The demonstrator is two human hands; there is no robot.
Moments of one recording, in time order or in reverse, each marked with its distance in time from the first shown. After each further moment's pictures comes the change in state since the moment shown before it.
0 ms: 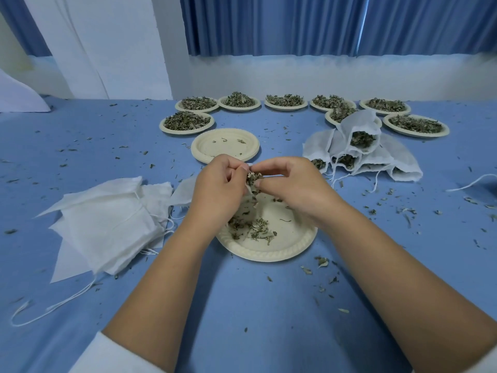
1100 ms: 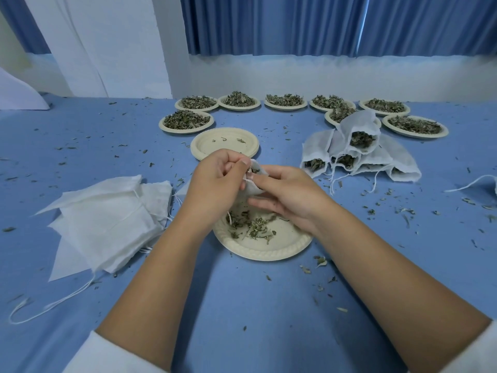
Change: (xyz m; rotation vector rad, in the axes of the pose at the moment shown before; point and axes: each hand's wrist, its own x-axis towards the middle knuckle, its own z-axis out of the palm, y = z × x) left_hand -0.005 0.016 -0.009 -0.194 -0.100 -0.033; right_hand 0.004 0.011 0.012 0.525 -0.121 0.250
